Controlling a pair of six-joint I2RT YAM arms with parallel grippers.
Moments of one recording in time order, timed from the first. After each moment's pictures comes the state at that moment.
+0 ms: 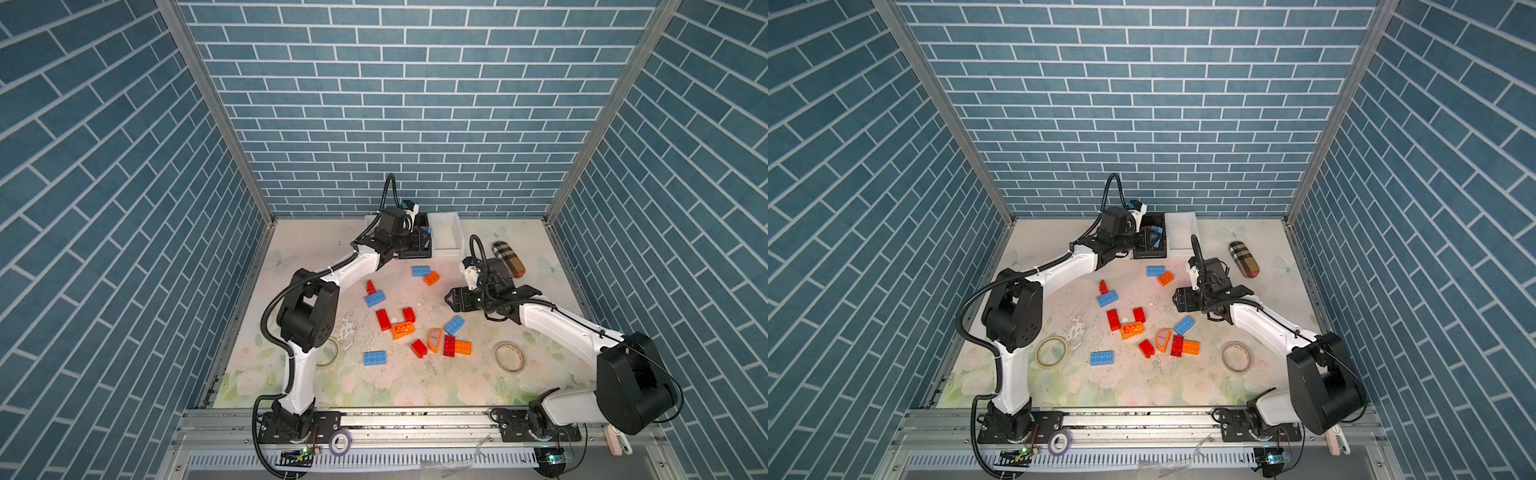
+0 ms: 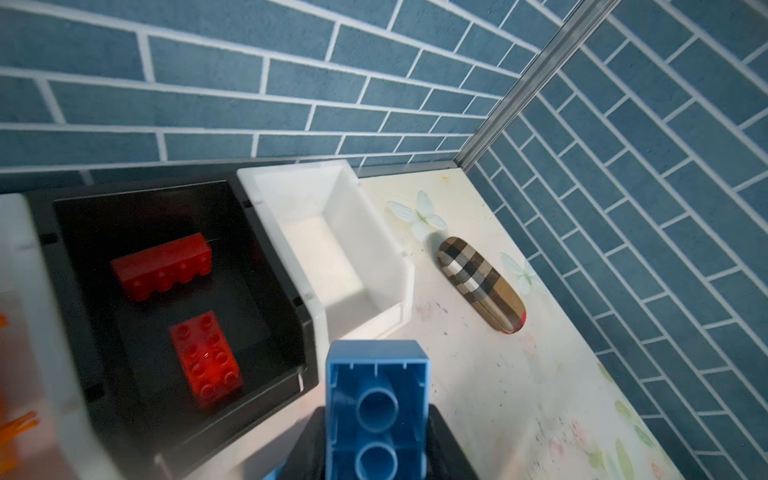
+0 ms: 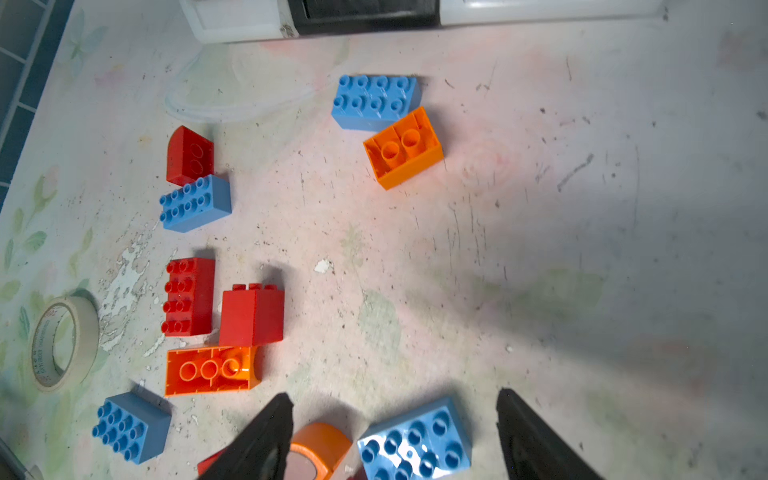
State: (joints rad) left arm -0.52 2.08 1.65 -0.02 0.31 -0.39; right arm 0.51 1.37 0.83 -0.35 -0.20 0.31
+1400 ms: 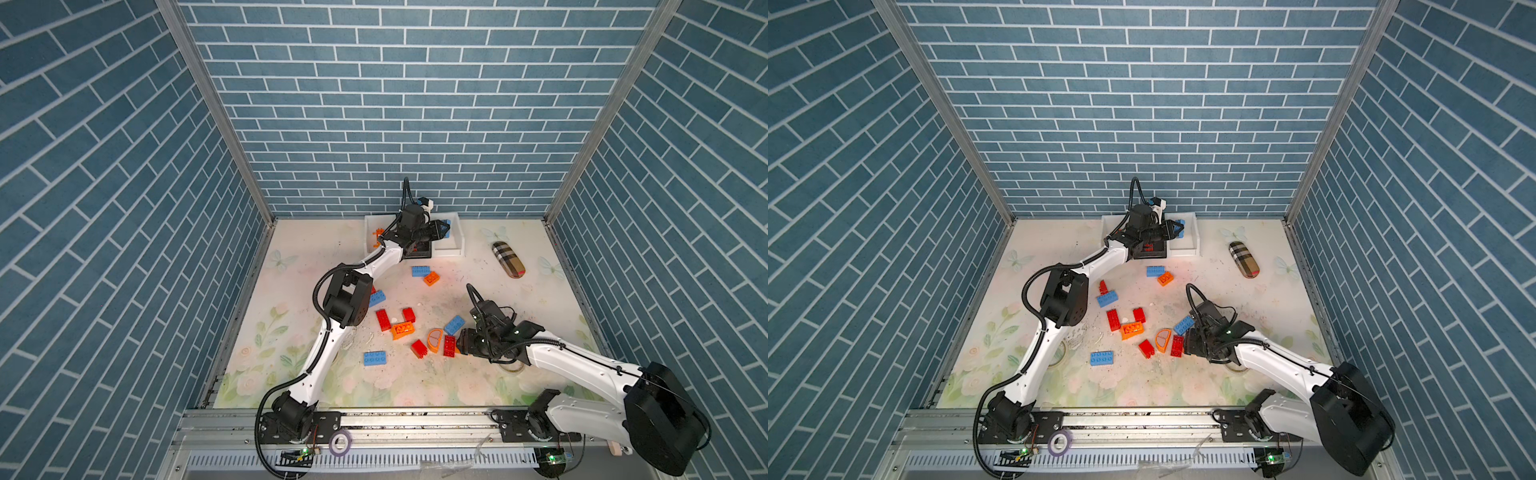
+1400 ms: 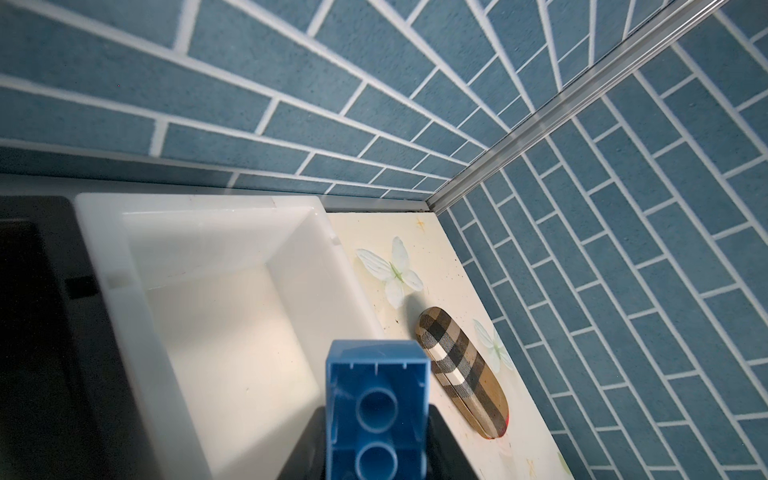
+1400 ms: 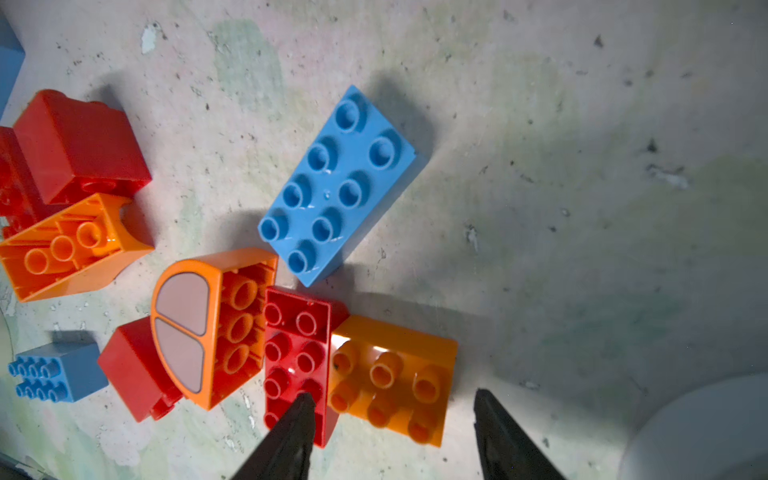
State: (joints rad) left arm -0.54 2.60 2.26 0.00 0.39 -0.64; right arm 0.72 1.19 0.55 -0.49 -0.07 0.77
